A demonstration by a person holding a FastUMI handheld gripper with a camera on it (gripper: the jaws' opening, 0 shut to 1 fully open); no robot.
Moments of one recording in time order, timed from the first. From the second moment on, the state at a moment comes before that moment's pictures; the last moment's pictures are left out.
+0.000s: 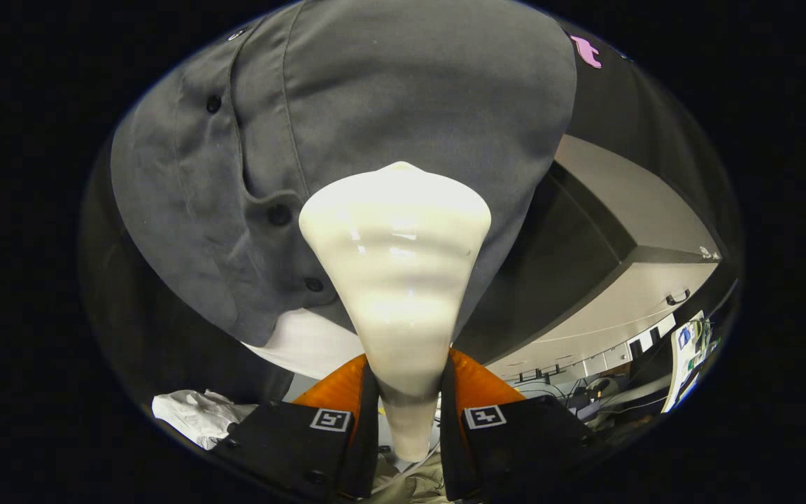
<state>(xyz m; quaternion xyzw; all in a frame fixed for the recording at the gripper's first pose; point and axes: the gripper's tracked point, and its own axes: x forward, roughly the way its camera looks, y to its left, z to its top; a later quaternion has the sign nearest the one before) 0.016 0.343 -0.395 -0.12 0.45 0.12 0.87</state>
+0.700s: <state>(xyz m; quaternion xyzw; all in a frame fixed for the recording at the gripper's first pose) -0.011 0.334 -0.420 -0.13 0.47 0.13 0.86</state>
